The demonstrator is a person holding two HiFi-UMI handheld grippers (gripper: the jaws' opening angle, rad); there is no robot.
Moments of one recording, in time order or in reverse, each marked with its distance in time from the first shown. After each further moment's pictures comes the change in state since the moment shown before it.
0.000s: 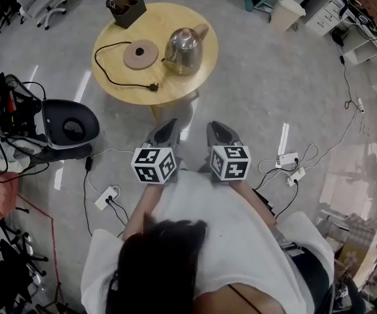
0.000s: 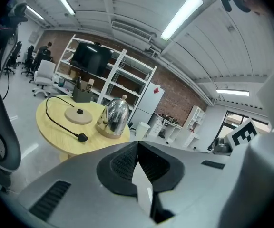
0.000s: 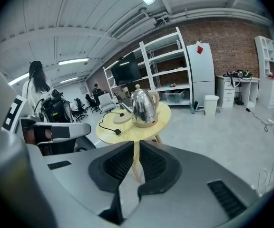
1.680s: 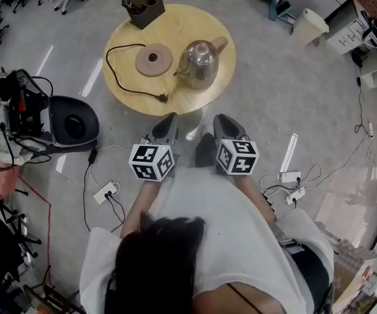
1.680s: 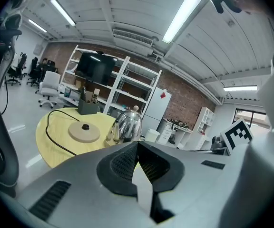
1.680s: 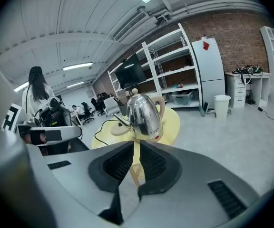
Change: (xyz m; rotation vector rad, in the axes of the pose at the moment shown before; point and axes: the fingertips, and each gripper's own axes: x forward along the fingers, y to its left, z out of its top) left arm 0.040 0.041 0.057 0.039 -0.077 0.096; right arm 0.073 -0.025 0.061 0.006 -0.025 0.098
